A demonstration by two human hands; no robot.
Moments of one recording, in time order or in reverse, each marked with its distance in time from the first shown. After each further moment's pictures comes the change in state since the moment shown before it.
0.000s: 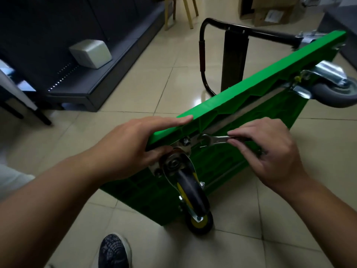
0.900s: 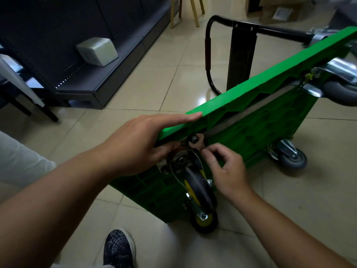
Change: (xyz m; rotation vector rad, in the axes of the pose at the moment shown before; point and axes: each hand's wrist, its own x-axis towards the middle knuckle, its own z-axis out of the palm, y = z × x) left_hand 0.001 -0.001 0.004 0.070 0.023 0.035; right_hand -0.018 -0.066 0.086 0.666 -0.046 0.777
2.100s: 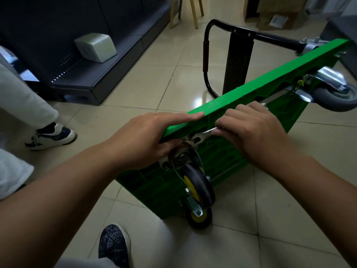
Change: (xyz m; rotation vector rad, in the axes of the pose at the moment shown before) left_hand -0.004 0.002 0.003 0.043 0.045 -0.004; right_hand 0.055 -0.068 -0.077 -1.055 -0.173 -0.783
